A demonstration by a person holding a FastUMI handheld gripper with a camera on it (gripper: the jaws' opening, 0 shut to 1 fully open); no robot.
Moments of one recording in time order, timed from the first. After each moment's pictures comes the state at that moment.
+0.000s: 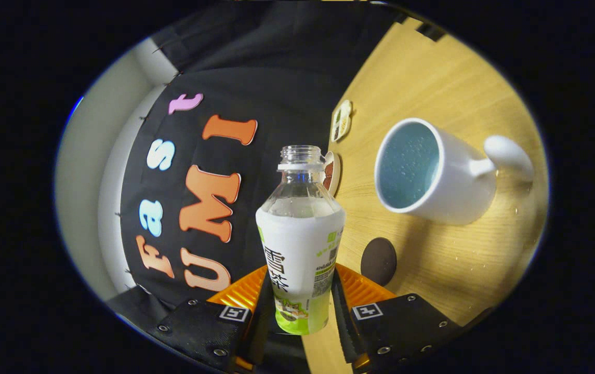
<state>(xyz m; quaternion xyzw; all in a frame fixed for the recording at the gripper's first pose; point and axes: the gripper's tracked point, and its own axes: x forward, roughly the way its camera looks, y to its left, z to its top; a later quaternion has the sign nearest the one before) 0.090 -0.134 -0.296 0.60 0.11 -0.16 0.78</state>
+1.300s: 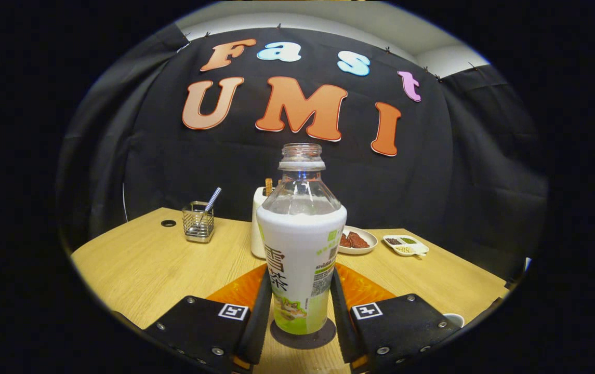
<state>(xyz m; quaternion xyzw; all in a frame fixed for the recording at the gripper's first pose) 0.163 -0.105 -0.313 -0.06 0.20 -0.08 0.97</state>
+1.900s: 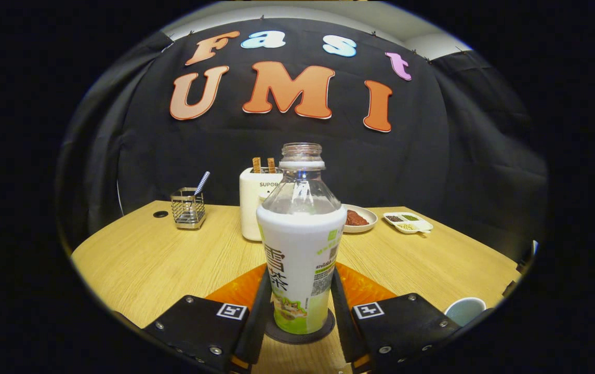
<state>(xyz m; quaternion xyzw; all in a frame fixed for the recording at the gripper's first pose) 0.161 -0.119 -0.352 -0.02 0.23 -0.08 0.97</state>
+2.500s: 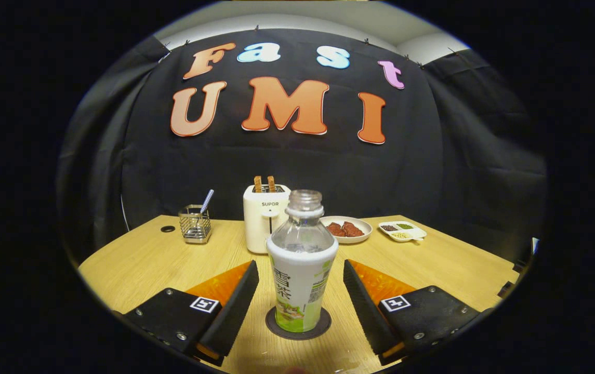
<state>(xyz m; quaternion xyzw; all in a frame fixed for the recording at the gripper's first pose) 0.143 -0.116 -0.297 -0.01 0.19 -0.10 0.98</state>
